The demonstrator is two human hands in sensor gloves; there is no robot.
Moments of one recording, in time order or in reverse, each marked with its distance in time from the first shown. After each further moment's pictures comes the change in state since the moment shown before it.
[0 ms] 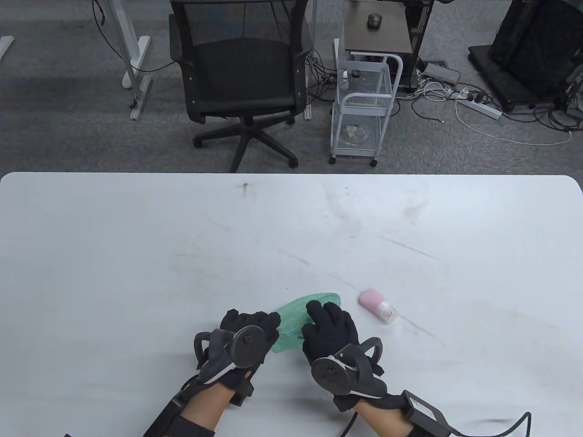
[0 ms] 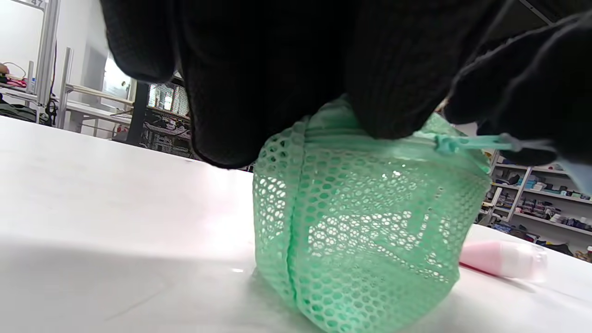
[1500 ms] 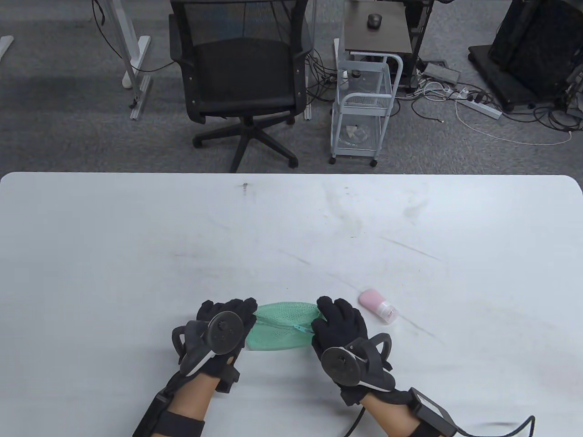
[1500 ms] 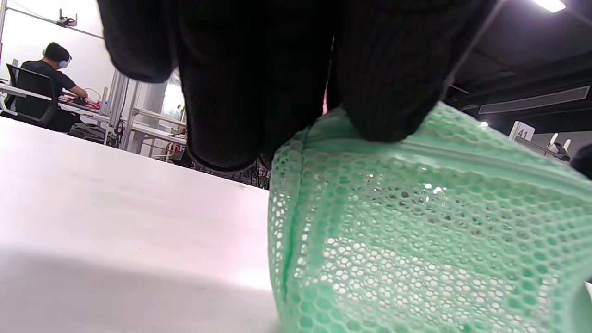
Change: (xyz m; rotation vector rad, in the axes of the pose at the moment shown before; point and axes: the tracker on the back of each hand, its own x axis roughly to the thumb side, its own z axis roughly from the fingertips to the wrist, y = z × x) left_hand -0.038 0.018 -0.005 0.075 0.142 0.016; right_hand -0.020 -0.005 0.000 0.013 0.065 -0.038
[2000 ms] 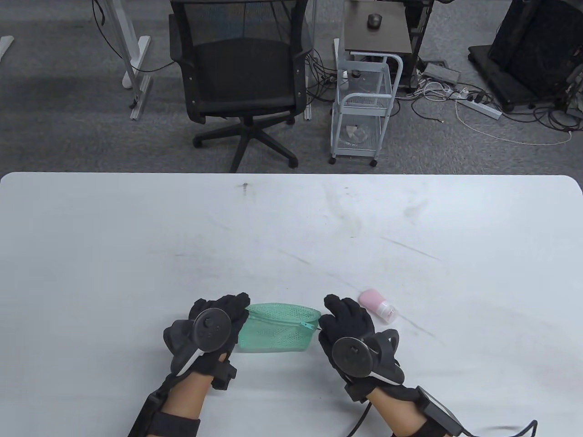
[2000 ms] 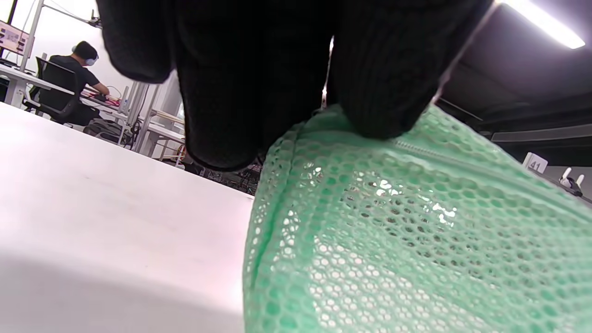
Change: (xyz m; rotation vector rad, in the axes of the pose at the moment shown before) left_hand -0.015 0.013 0.001 0.045 0.049 0.085; right_hand -0.019 -0.006 -0.002 0.006 0.046 -0.066
